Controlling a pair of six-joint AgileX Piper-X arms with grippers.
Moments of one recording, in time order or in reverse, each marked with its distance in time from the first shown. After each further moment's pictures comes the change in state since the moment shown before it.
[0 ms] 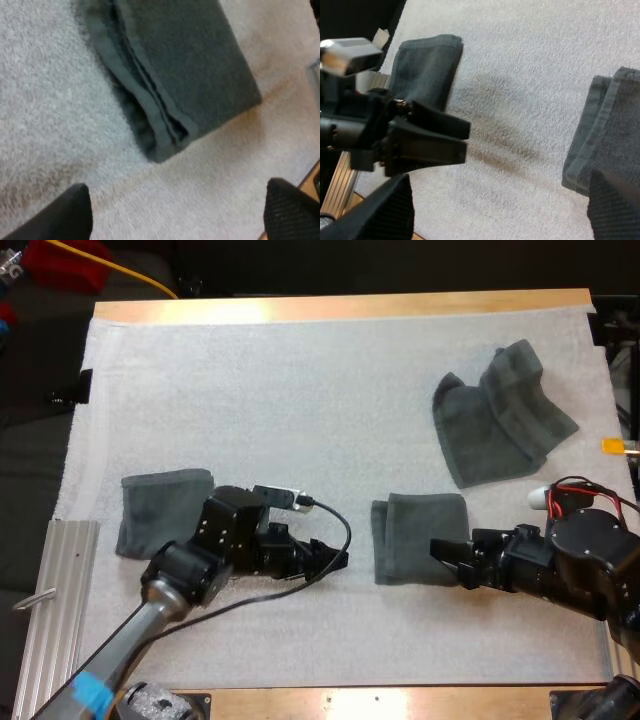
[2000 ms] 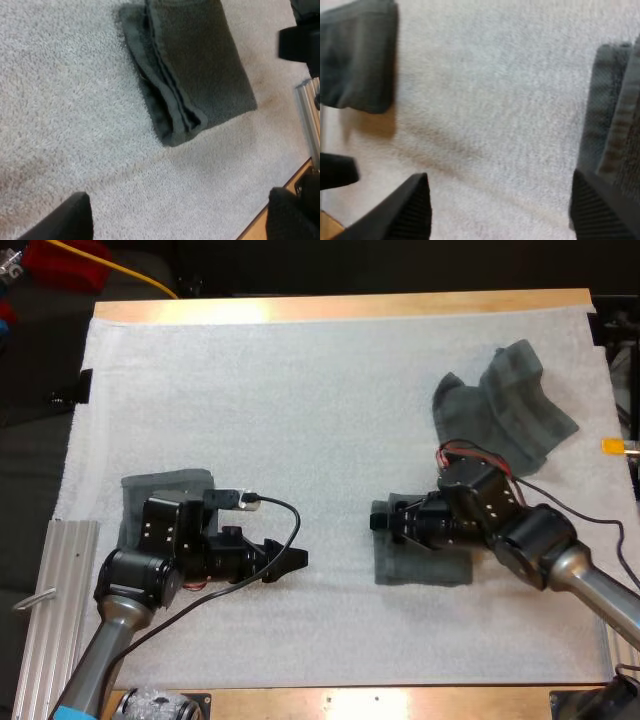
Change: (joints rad) left arm 0.260 -0.153 0.000 0.263 0.160 0.159; right arm 0.000 0.497 0.000 -0.286 -0.078 0.095
